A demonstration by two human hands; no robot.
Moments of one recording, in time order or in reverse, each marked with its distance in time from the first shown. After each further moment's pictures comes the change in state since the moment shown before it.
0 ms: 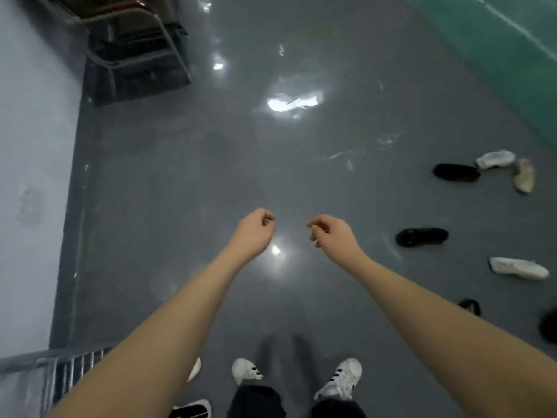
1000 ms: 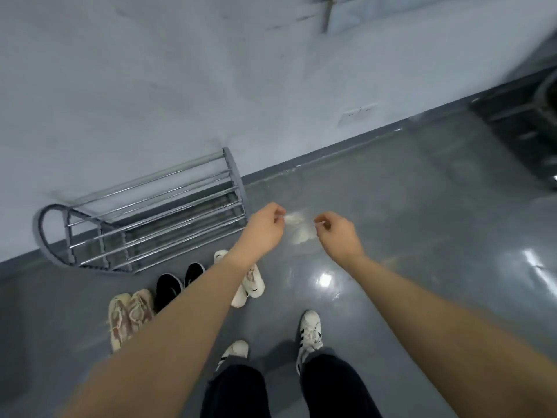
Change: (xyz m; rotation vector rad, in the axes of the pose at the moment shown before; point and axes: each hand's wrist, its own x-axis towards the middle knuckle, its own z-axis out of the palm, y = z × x) left_hand -0.097 -0.324 -0.212 -0.625 0.991 -0.701; right_hand 0.053 -0.221 0.465 -0.749 -0.981 -0.708
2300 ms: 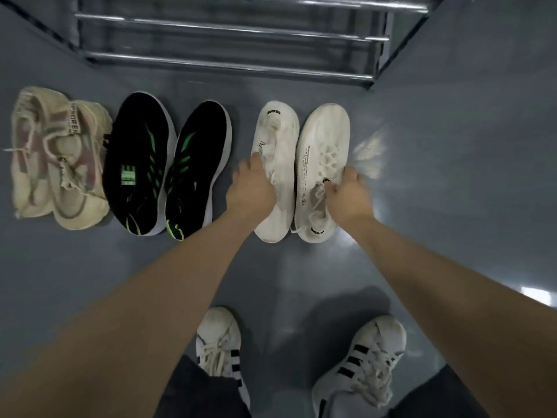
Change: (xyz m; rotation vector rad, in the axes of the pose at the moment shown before) left_hand 0.193 -0.558 0.220 0.210 0.235 -0.601; right_hand 0.252 0.265 0.515 -0.411 -0.386 -0.041
